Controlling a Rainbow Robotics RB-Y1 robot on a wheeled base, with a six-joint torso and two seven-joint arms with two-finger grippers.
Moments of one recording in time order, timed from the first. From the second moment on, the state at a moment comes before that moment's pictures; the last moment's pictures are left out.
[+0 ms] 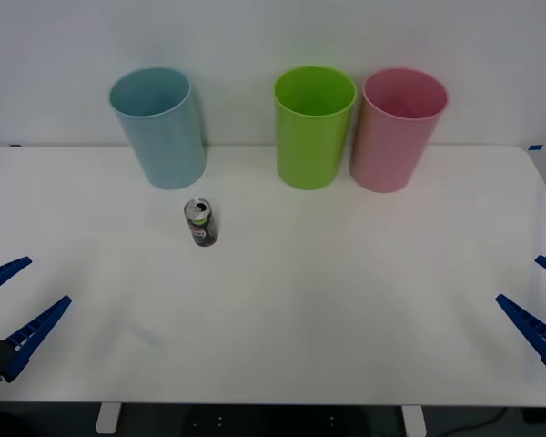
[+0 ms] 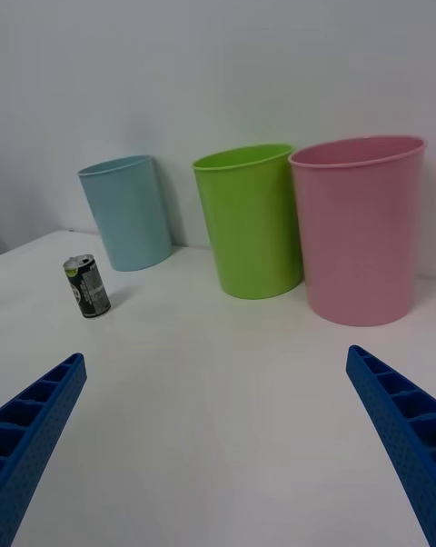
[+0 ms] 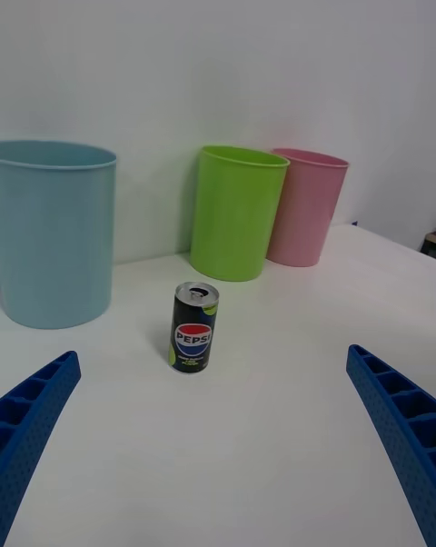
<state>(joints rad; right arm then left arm) 0.35 -0.40 -0.52 -1.66 0.96 -1.22 0.00 0.35 0.40 0.52 -1.66 -0.96 -1.22 0.00</state>
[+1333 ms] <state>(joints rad) 0.35 -0.40 -0.52 -1.66 0.96 -1.22 0.00 0.35 0.37 0.34 -1.65 -1.08 -0.95 -0.05</state>
